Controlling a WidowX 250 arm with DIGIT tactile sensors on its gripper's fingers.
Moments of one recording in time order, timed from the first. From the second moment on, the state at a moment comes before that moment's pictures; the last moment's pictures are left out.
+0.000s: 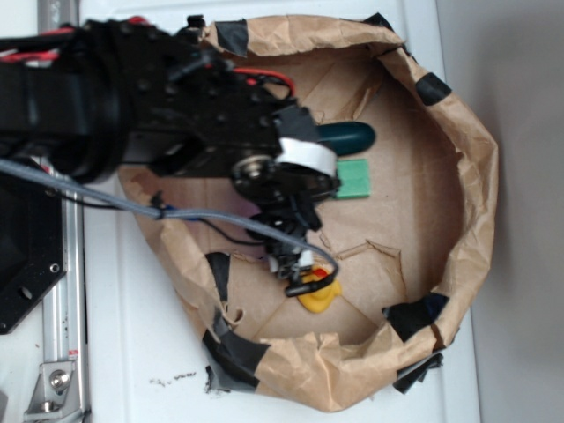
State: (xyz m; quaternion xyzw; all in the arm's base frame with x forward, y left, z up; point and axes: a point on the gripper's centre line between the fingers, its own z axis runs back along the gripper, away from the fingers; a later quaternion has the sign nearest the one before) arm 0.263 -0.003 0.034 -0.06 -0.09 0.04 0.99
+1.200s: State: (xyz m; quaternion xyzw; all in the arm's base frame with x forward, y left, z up) arm 0.276 0.016 0.080 0.02 -0.12 0.01 0.99
